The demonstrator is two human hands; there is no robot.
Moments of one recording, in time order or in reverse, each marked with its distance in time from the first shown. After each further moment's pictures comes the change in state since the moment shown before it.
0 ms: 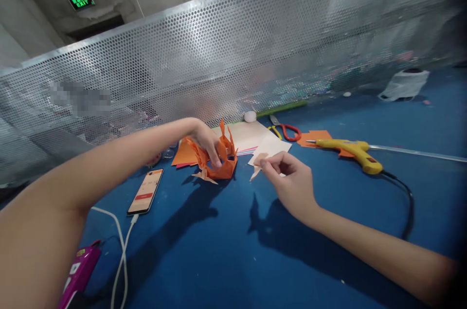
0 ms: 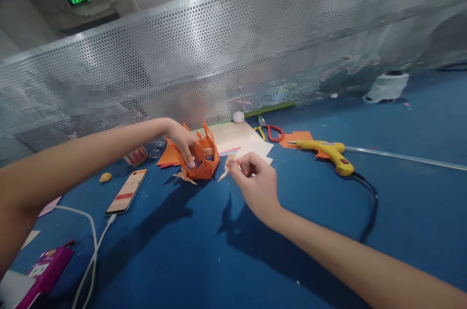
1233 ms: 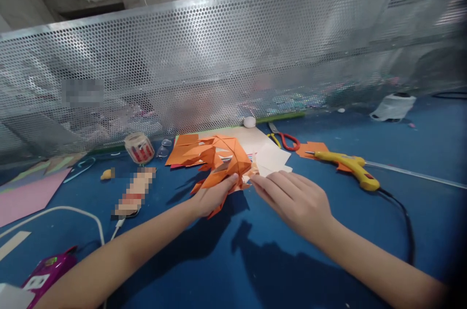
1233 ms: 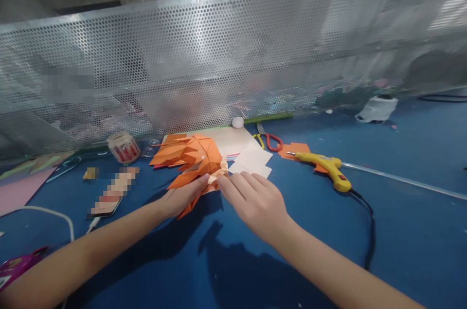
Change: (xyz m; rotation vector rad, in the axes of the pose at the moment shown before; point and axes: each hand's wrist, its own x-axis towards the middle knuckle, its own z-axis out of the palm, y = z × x) left_hand -0.012 -0.060 0.149 -0.899 0.585 0.461; right_hand 0.020 -0.047 -0.014 -0.674 -0.136 -0.924
